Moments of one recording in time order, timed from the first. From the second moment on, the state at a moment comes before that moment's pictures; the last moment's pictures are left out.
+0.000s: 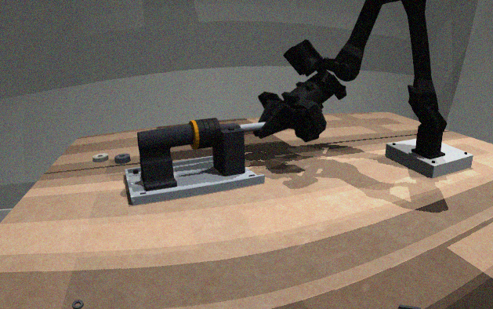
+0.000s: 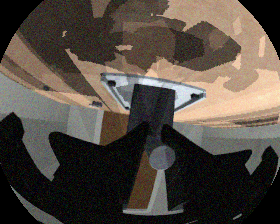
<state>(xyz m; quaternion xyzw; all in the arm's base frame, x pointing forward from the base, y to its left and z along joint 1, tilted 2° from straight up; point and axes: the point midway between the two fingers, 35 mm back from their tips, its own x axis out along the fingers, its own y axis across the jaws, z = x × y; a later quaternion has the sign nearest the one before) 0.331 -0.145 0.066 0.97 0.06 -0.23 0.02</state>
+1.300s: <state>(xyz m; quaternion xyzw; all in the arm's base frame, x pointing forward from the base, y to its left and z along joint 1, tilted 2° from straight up) 0.326 -0.146 0.066 0.97 0.06 -0.23 0.02</state>
